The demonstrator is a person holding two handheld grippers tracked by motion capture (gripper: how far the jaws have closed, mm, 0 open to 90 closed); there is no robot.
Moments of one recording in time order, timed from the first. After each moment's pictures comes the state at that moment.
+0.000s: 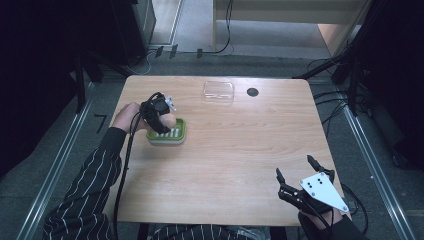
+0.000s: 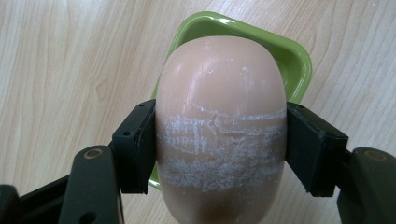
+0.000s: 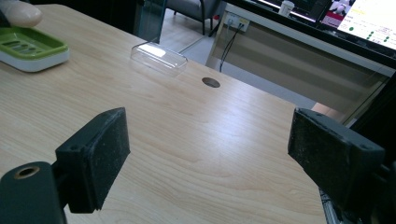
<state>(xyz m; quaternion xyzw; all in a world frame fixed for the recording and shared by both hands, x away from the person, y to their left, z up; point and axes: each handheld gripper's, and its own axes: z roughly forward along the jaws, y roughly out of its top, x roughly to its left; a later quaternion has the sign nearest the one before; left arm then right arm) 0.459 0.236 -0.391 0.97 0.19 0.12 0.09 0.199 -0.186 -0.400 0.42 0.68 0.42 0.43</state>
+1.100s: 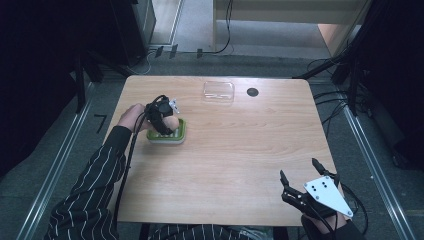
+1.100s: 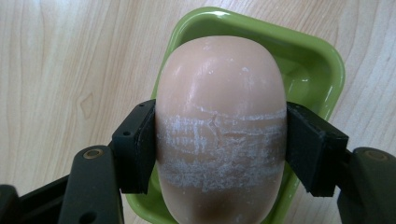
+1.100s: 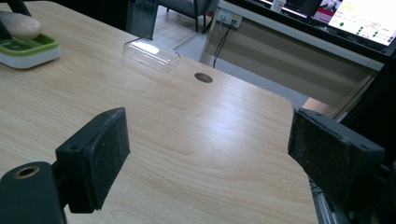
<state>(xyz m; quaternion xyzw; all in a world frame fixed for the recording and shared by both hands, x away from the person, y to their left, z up) 0.475 0.234 -0.415 0.98 0.17 0.10 0.08 0.191 -0.192 -0.400 0.43 0.68 0.41 0.43</state>
